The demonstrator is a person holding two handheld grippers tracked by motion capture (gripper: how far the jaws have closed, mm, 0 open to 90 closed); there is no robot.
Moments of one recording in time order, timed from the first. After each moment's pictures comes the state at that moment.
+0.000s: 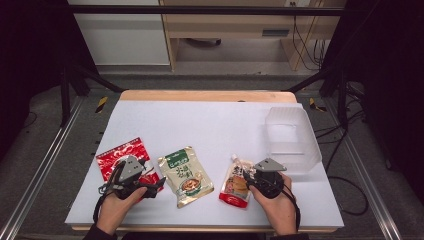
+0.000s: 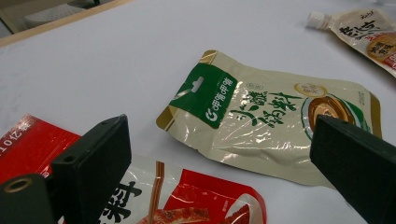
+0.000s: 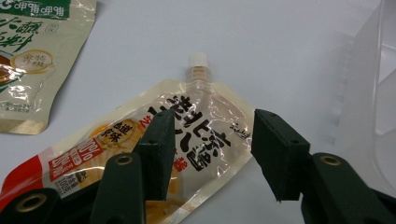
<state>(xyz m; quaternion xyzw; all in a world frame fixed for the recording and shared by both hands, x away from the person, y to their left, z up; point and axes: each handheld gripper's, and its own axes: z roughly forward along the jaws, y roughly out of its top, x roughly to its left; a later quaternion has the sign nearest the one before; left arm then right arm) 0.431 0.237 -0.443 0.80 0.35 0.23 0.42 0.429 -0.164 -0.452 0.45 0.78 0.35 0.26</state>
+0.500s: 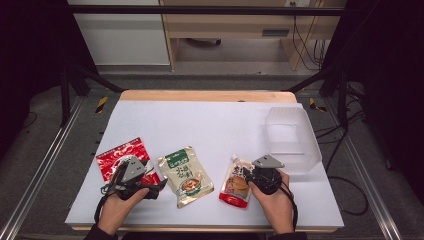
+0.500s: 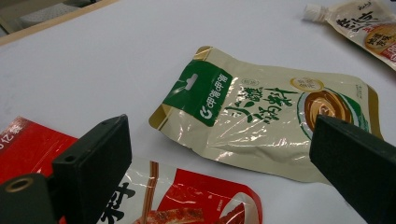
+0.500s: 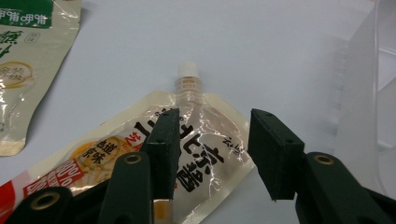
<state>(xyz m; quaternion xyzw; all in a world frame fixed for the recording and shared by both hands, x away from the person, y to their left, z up) 0.429 0.232 -0.445 0.81 0.34 0.23 0.41 0.442 -0.160 -0.456 0.46 0.77 0.35 0.27</state>
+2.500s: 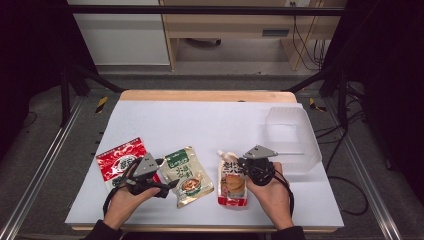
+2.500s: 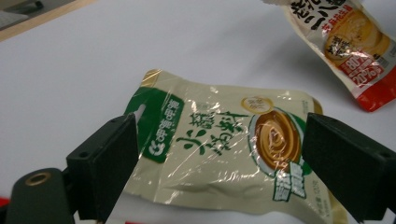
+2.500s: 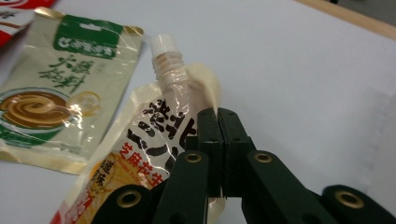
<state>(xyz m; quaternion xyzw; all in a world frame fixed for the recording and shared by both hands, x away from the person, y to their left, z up) 0.444 0.199 -0.433 0.84 0.27 0.17 0.43 0.450 -0.140 -0.417 0.40 0.80 0.38 0.23</state>
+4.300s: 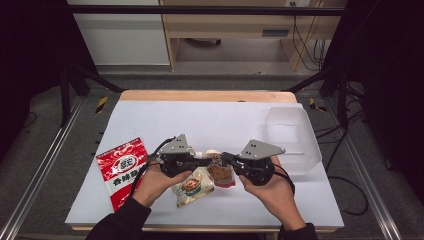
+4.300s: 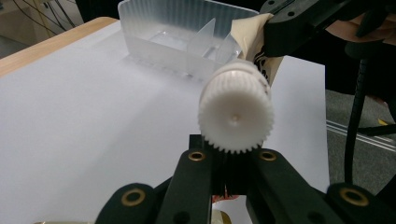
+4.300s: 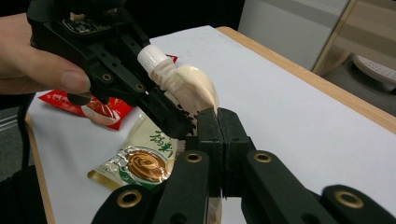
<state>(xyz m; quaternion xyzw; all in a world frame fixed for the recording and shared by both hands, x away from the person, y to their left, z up) 0.472 0.125 -0.385 0.83 0.17 0.06 0.52 0.424 -0.125 -0.351 0.26 0.81 0.49 0.20</state>
